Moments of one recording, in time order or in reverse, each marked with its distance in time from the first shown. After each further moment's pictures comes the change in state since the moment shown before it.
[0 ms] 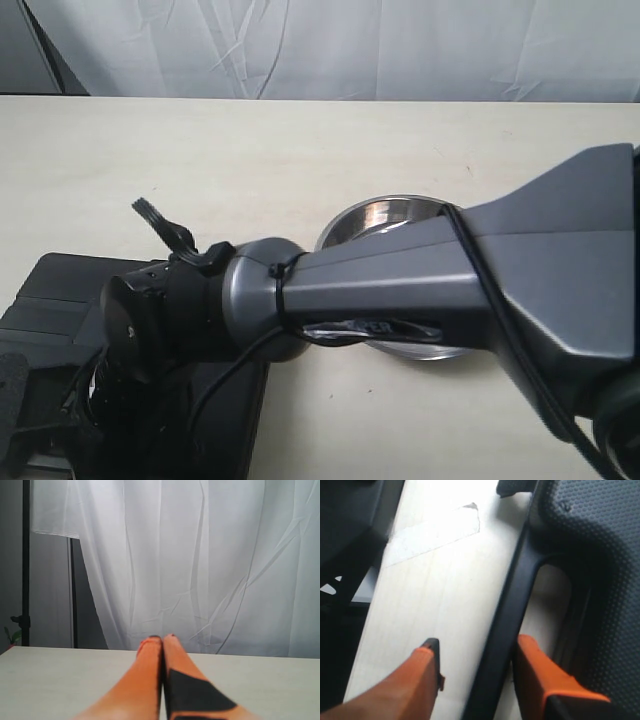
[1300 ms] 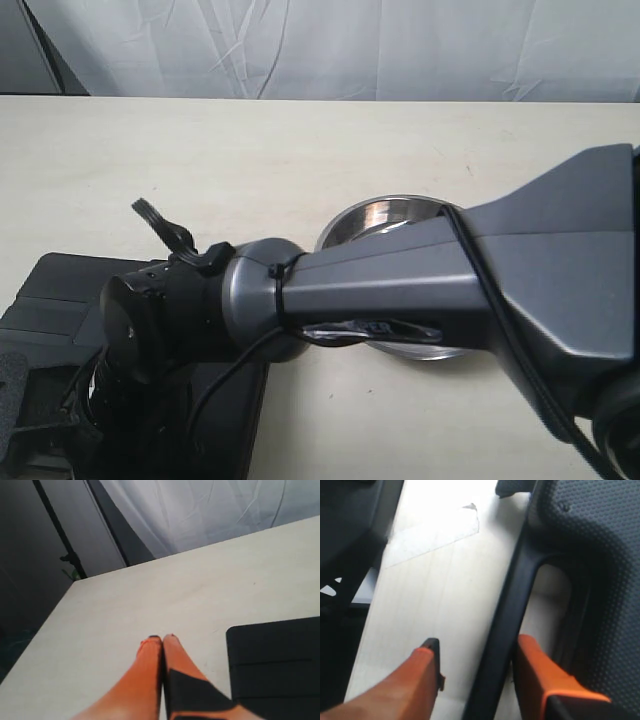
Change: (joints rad) left arm 0.000 0.000 -0.002 0.407 0.367 -0.033; right arm 0.001 0.000 0.000 0.000 0.000 0.009
